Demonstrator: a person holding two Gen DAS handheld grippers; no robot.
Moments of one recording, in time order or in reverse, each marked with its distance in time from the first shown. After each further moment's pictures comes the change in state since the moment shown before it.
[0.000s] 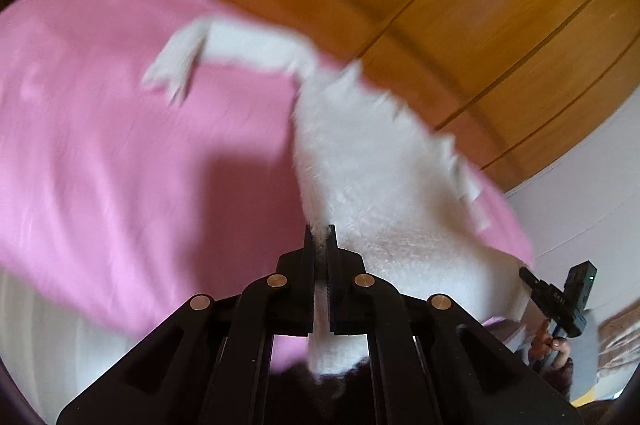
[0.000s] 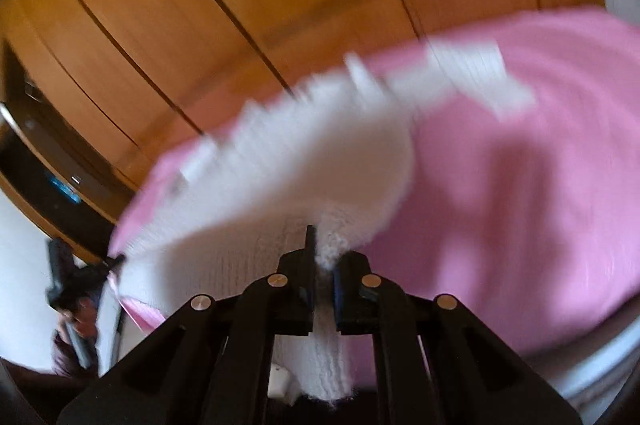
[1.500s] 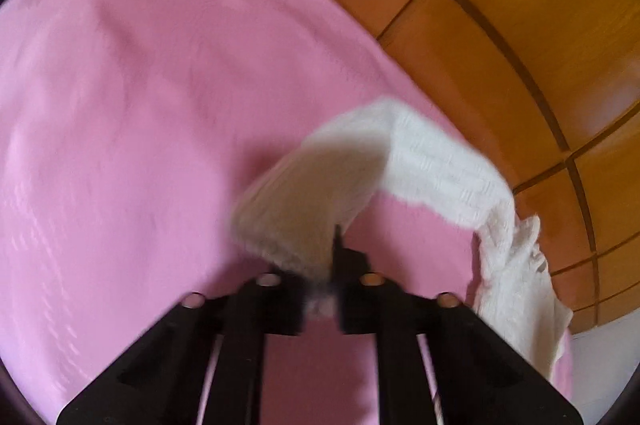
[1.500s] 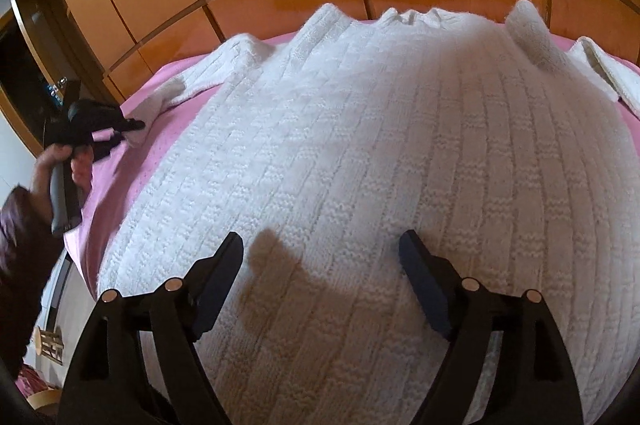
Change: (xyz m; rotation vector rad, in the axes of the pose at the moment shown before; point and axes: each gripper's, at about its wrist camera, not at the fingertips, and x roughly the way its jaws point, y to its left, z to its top) left arm 0.095 0.132 0.163 -0.305 -0.218 0.328; right arm 0.211 0.143 -0.032 -0.305 0.071 -0.040
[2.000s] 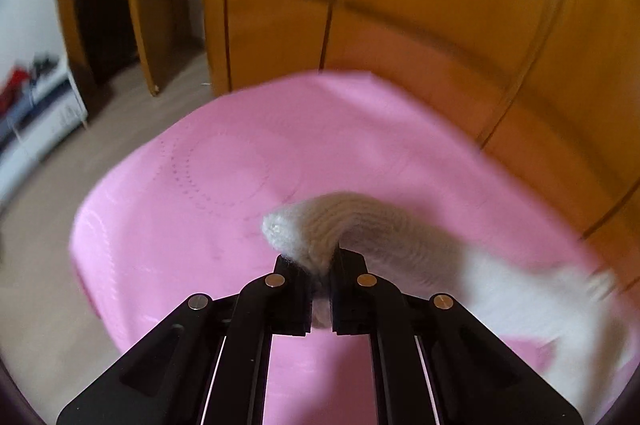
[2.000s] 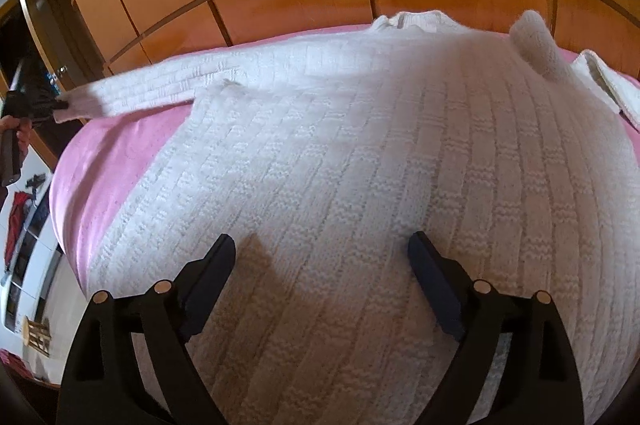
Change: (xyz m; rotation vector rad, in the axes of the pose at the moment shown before) left arm -0.099 0.079 0.100 0.167 -0.113 0.373; right arm 0.008 0.009 -0.003 -0.049 -0.014 -0.031
